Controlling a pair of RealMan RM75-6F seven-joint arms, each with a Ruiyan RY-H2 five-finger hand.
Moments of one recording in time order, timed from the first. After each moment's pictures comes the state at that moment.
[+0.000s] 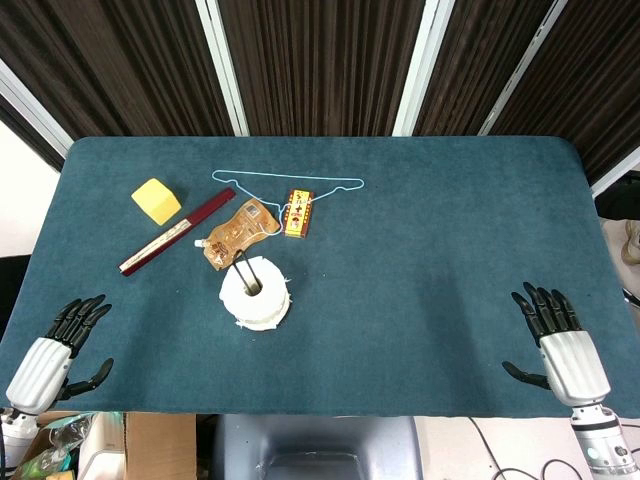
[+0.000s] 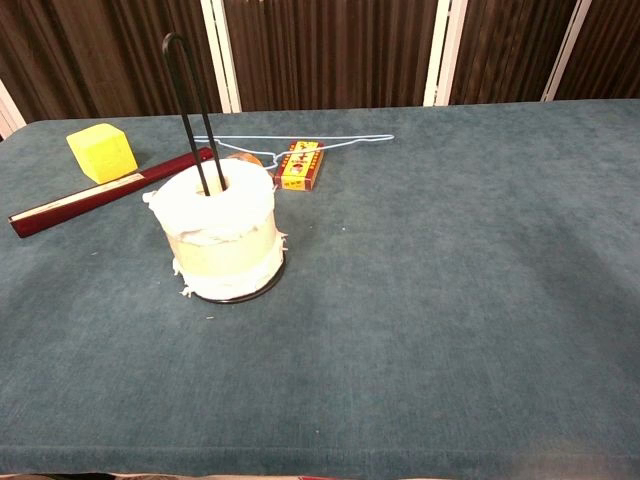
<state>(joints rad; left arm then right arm) -0.17 -1.18 0.05 -1.38 1.77 1.58 -0.40 0.08 -1.17 0.01 -1.57 -1.64 1.53 -0.09</state>
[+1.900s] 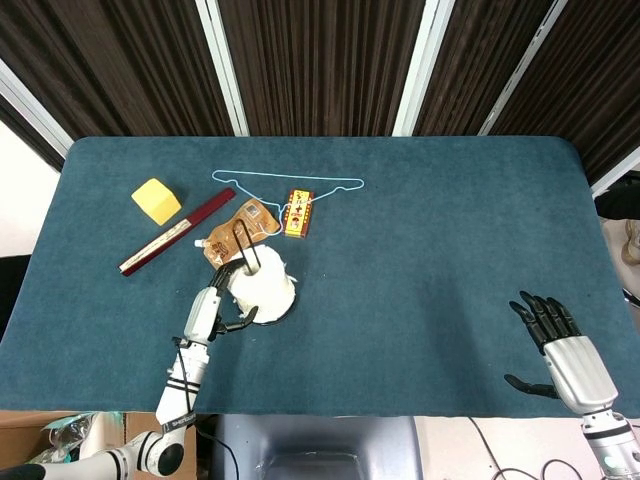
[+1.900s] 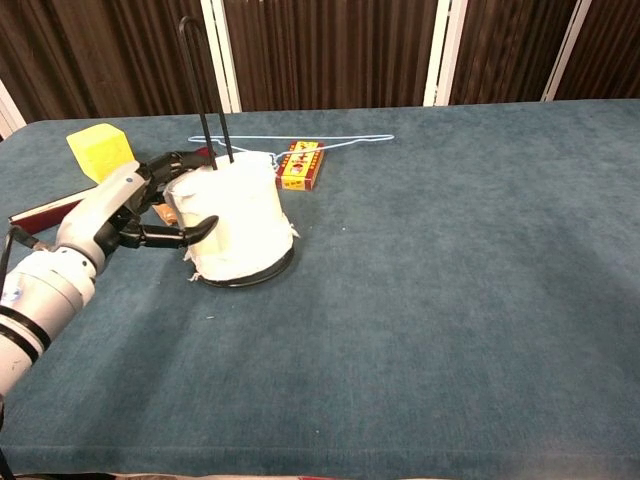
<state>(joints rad) -0.50 -1.90 -0.23 -1.18 1.38 1.24 -0.40 0.10 -1.07 -0.04 -1.59 -1.70 1.49 0.08</state>
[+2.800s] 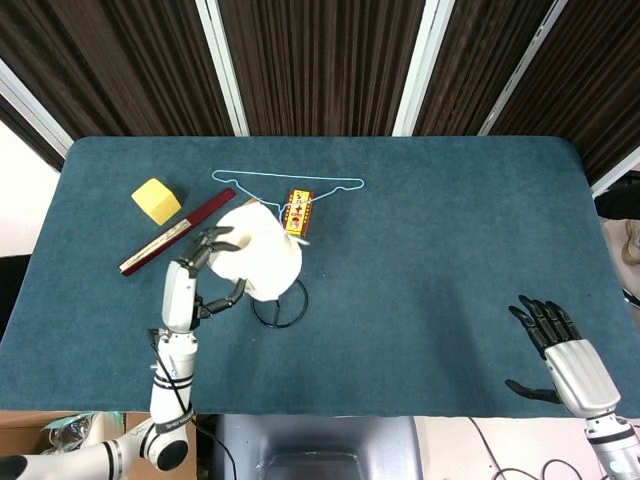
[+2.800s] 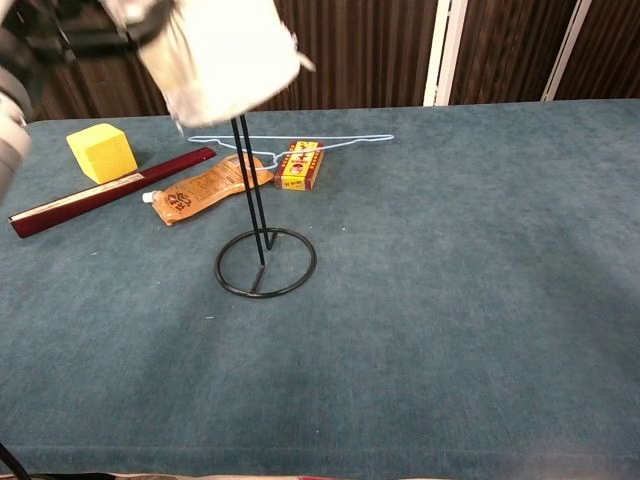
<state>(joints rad) -0.55 -1.78 -0.37 -1.48 1.57 1.56 -0.20 0.09 -1.05 -0.06 -1.58 -1.73 1.51 0.11</state>
